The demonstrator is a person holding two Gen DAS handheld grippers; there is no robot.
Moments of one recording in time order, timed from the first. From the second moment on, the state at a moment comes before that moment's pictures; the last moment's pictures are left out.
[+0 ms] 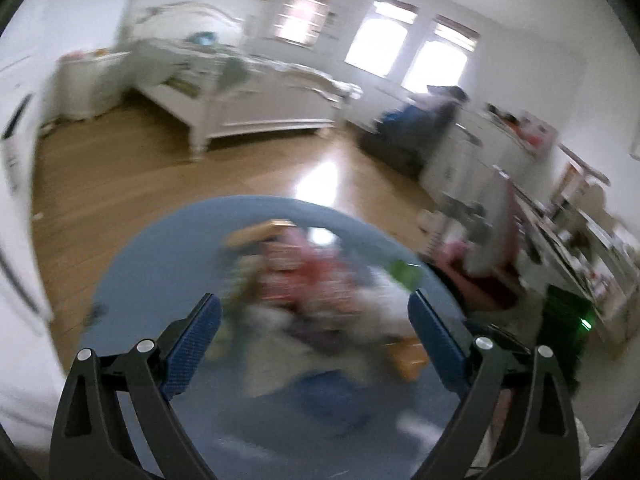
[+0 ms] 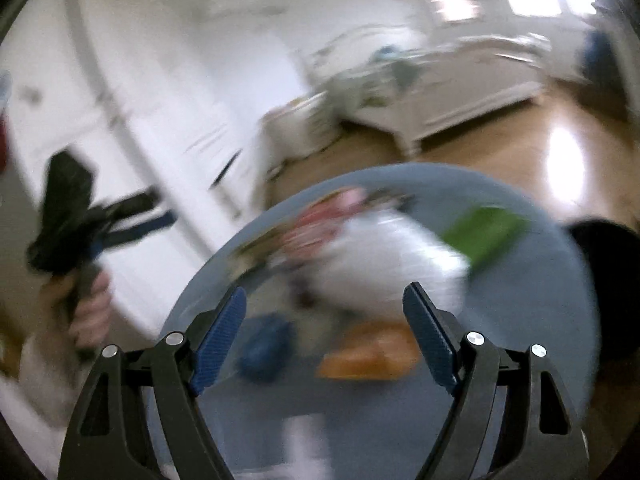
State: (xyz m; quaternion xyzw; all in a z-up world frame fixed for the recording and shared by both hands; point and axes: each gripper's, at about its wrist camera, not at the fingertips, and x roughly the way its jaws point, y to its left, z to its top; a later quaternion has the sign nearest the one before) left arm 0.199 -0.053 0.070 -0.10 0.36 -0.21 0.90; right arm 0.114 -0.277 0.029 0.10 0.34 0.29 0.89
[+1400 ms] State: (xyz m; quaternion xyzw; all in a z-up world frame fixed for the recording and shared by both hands) left arm 0.244 -0.067 0.045 -0.05 0.37 -0.24 0.90; right arm 0.130 -0.315 0.062 0.15 0.30 0.34 0.88
